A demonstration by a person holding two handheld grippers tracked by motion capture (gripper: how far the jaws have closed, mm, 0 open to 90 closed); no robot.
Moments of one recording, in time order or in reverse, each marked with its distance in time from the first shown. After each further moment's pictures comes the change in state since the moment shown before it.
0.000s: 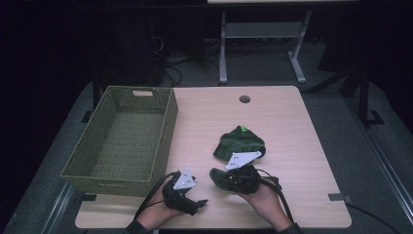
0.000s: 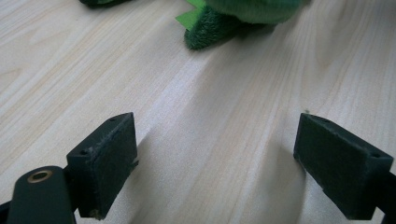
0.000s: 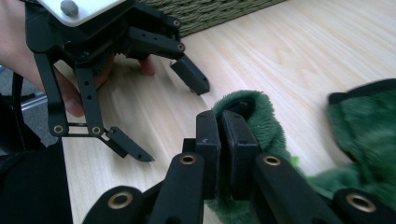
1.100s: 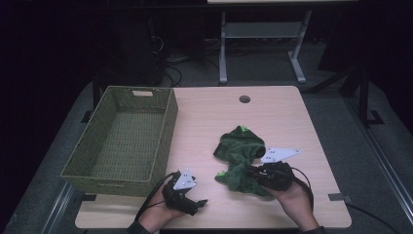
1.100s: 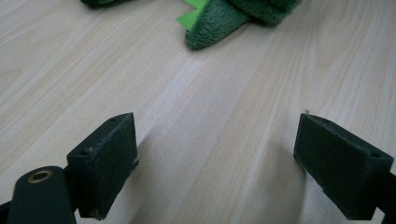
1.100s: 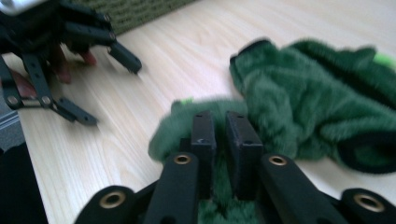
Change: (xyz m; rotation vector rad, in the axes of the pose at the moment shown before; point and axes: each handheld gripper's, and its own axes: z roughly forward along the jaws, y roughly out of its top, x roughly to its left) left arm 0.000 0.000 0.000 -0.001 0.006 0.005; right arm -0.032 -0.029 -0.063 -0.042 -0.144 0.095
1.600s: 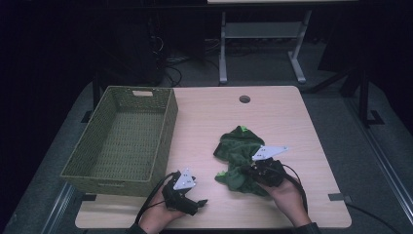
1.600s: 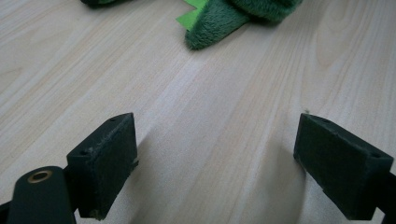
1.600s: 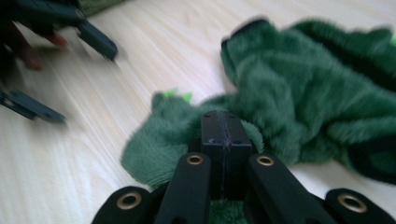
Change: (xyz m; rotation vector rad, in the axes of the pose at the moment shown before) left arm 0.000 0.000 0.000 0.002 -0.001 -0.003; right arm -0.010 -0.007 0.033 0.082 -0.018 0.021
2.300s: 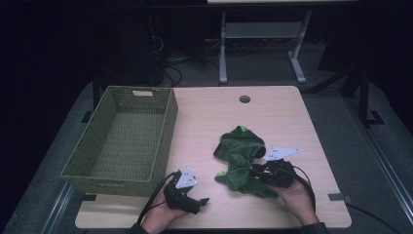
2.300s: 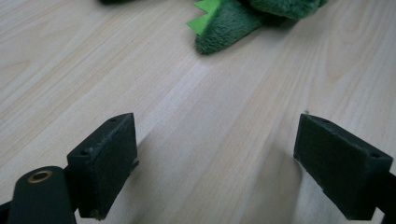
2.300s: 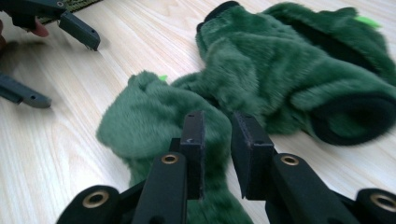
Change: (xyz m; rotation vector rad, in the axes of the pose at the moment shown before) left arm -0.004 0.008 0.004 0.019 0.038 -0.067; right arm -0.020 -0.018 -0.018 -0.038 -0.020 0.014
